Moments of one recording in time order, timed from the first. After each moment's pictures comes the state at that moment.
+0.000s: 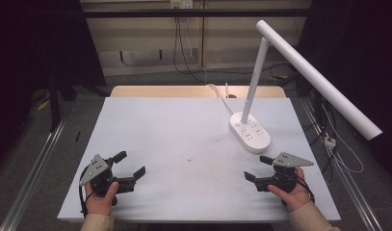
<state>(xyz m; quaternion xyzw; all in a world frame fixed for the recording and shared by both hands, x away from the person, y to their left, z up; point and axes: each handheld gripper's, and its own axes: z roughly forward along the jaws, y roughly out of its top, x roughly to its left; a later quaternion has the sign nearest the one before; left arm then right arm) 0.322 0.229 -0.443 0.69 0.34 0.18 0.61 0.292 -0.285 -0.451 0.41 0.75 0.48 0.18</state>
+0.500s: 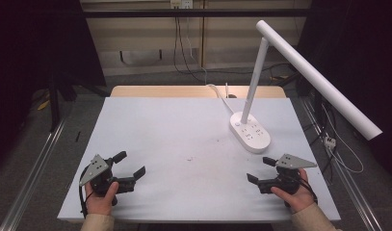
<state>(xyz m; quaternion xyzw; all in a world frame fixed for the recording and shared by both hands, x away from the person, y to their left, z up) 0.322 0.229 -0.443 0.69 0.34 0.19 0.61 0.287 -0.293 -0.451 0.41 0.75 0.48 0.18</state>
